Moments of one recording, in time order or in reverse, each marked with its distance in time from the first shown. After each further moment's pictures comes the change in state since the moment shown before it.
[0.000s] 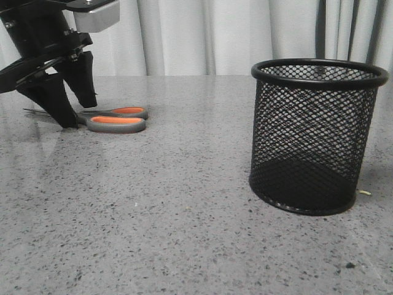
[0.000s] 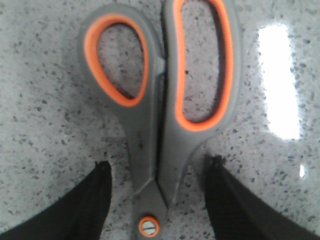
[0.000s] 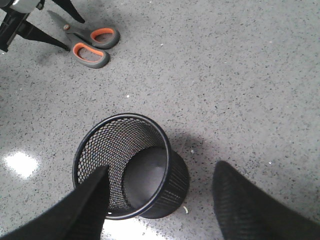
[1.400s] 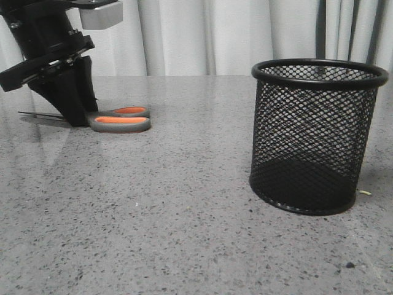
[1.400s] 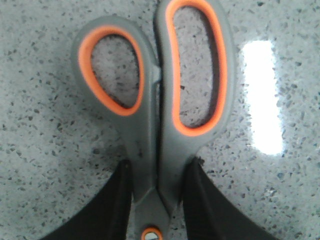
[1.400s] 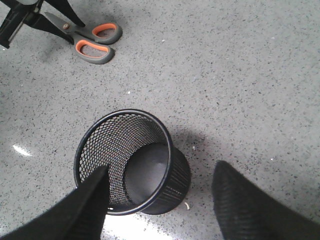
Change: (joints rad) left arm 0.000 0.032 -0.032 -0.034 0.063 -0.041; right arm 0.000 0.000 0.000 0.000 0.012 0.000
